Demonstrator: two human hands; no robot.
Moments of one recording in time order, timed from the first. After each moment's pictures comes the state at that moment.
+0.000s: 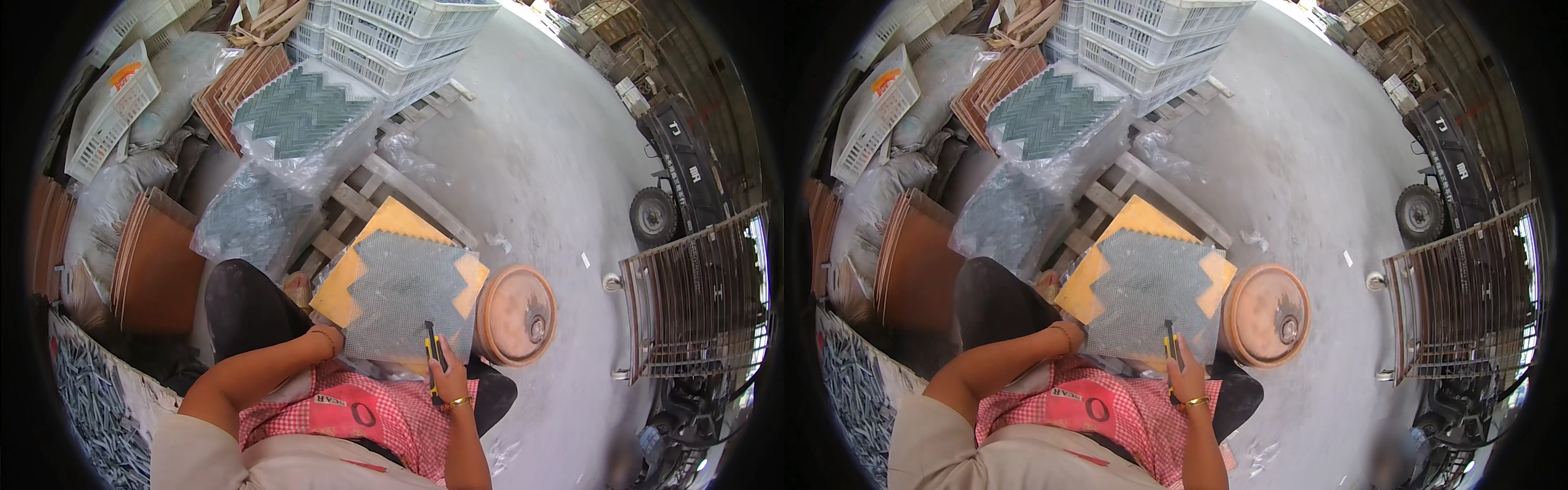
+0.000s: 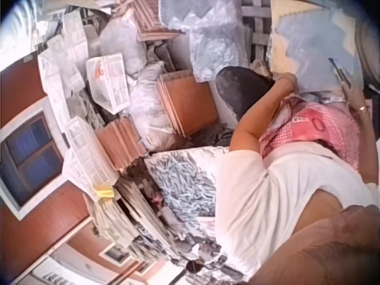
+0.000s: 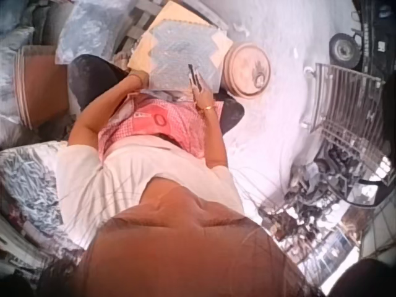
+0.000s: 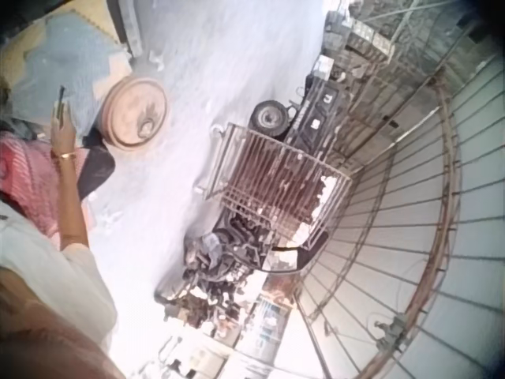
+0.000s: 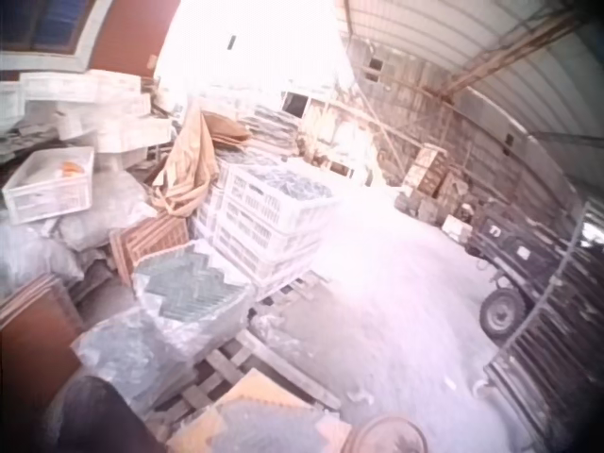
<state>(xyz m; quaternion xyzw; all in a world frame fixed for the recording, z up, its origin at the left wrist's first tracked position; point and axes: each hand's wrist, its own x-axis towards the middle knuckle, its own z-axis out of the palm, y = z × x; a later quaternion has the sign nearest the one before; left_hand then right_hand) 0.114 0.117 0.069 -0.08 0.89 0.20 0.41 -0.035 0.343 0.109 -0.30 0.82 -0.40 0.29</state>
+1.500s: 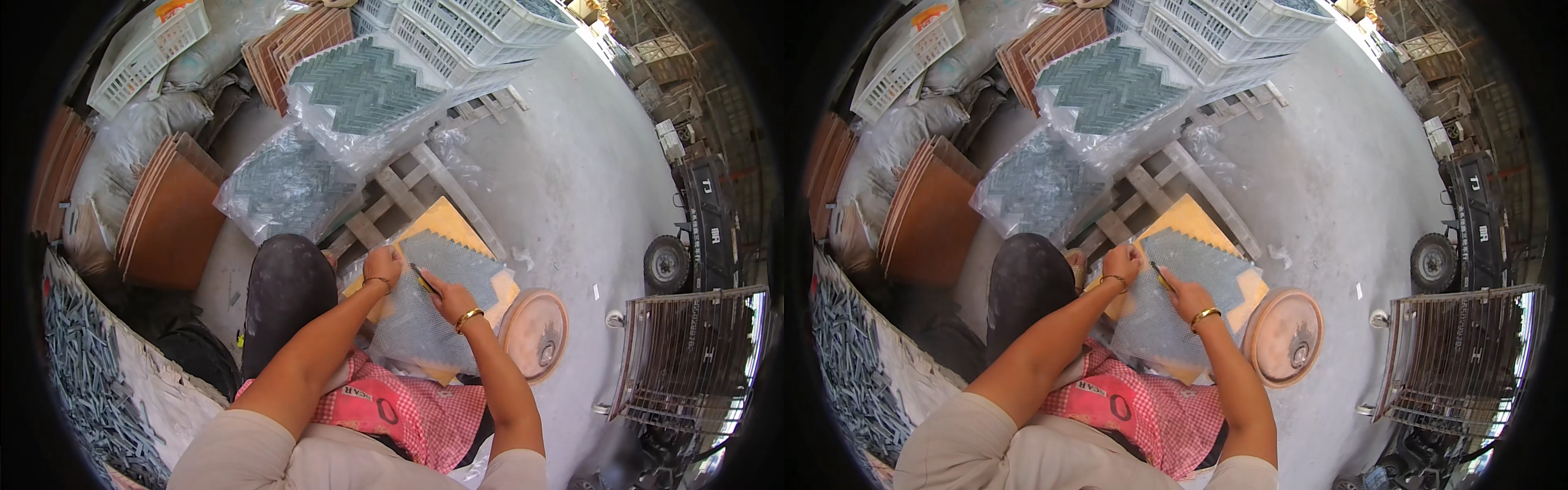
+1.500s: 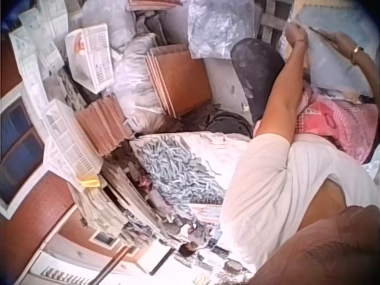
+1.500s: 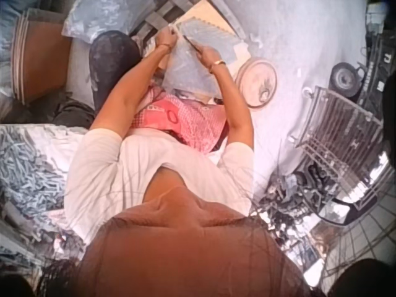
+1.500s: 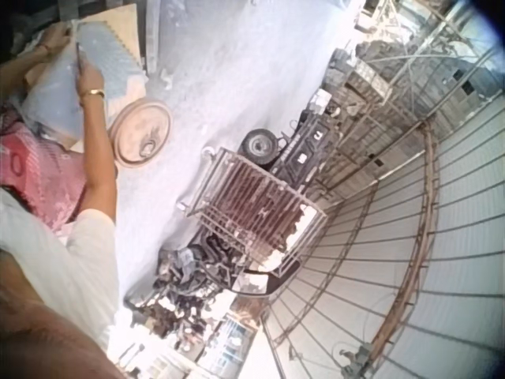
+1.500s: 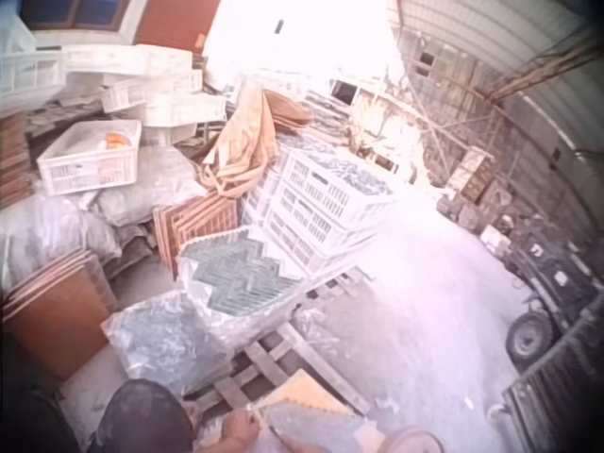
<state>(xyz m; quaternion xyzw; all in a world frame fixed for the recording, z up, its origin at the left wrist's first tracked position) 0.039 0.061 0.024 -0.56 0.67 0.46 -0.16 -0.087 0.167 0.099 -0.61 0.74 0.02 0.27</state>
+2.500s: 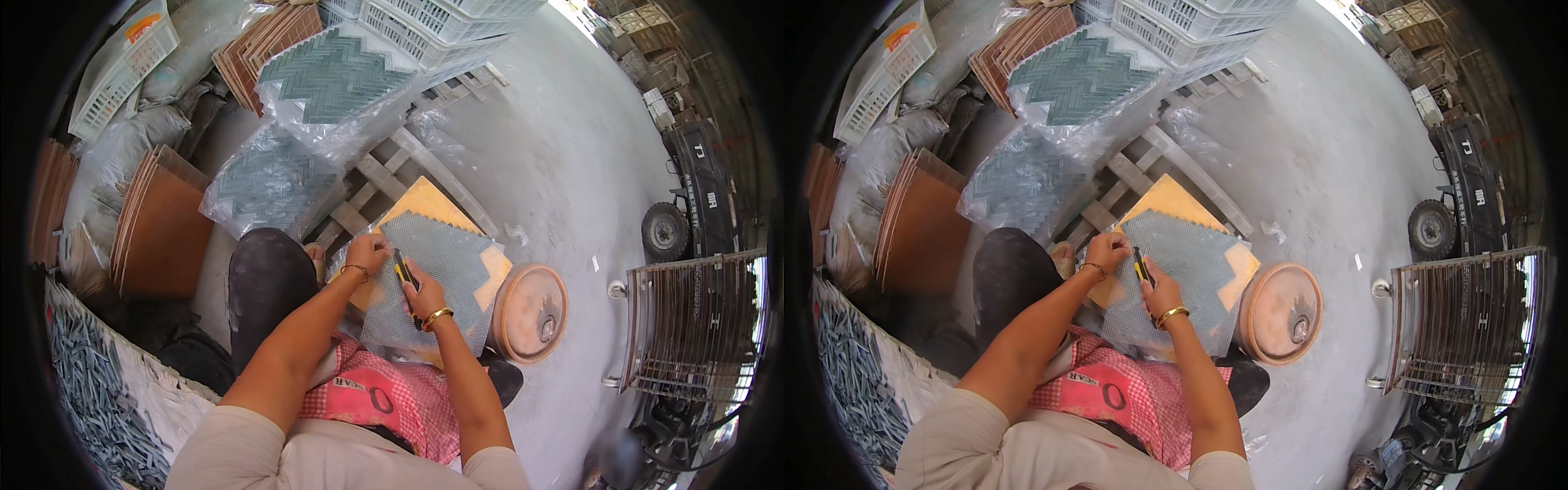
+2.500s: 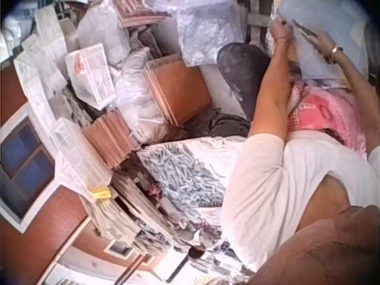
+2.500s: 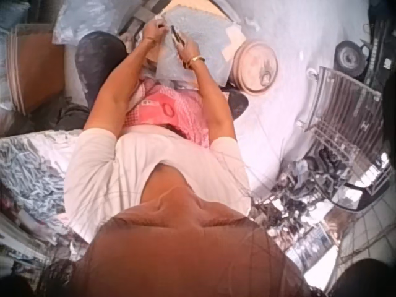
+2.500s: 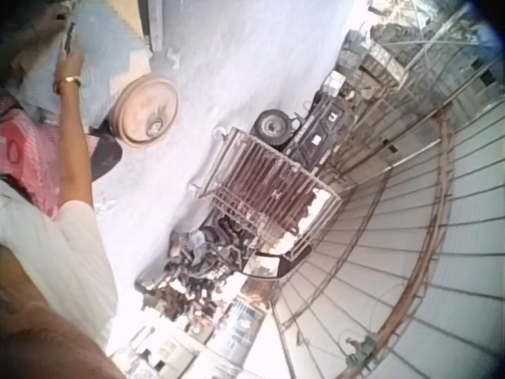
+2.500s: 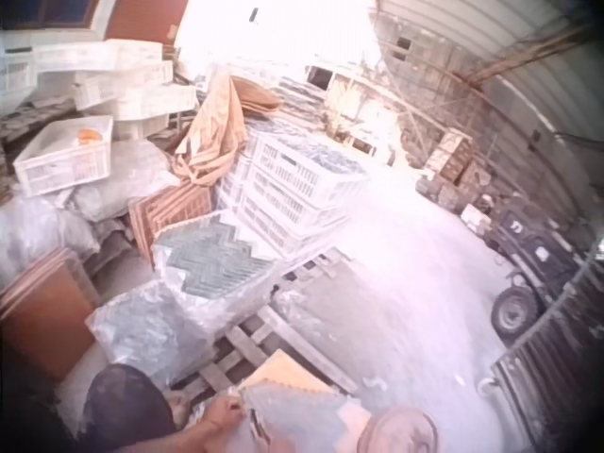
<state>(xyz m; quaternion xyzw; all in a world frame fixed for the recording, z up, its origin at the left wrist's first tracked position) 0.049 0.058 0.018 -0.43 0.71 0.52 -0.20 -0.040 0.186 0.100 -0.29 0.78 -0.31 0.46</state>
